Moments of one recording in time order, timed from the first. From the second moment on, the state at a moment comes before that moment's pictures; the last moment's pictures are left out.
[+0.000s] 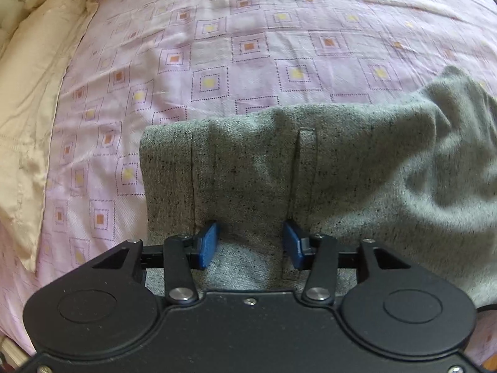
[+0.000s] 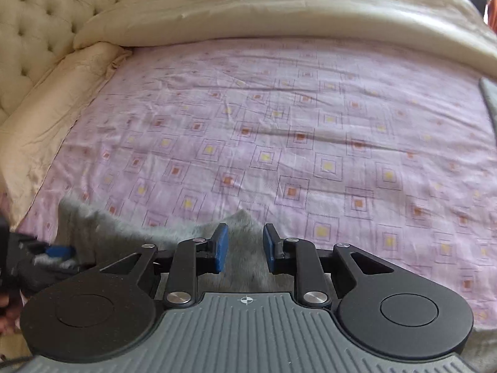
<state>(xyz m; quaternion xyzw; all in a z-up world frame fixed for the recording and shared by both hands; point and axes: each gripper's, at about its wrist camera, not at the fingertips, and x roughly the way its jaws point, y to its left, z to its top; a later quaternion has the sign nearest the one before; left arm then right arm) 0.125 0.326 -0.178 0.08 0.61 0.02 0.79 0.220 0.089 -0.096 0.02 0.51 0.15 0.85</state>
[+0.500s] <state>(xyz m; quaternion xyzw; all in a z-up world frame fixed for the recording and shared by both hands) 0.123 0.327 -0.177 0.07 0.60 0.02 0.80 0.189 0.118 -0.140 -0.02 0.59 0.25 0.77</state>
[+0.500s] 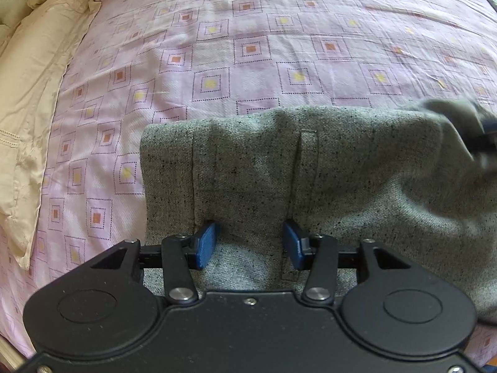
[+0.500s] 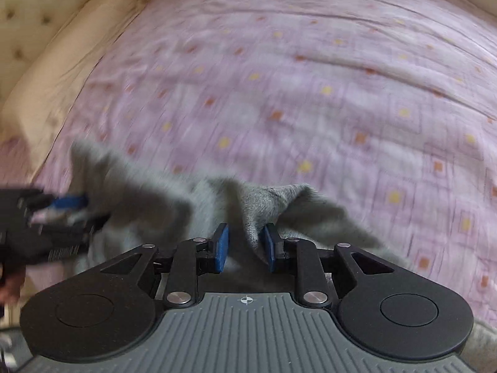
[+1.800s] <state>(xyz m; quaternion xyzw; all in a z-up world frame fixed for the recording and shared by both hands) 0.157 0.338 -0.170 0.10 0.57 0.00 0.81 0.268 0.110 -0.166 0.08 0.58 0.13 0.80</state>
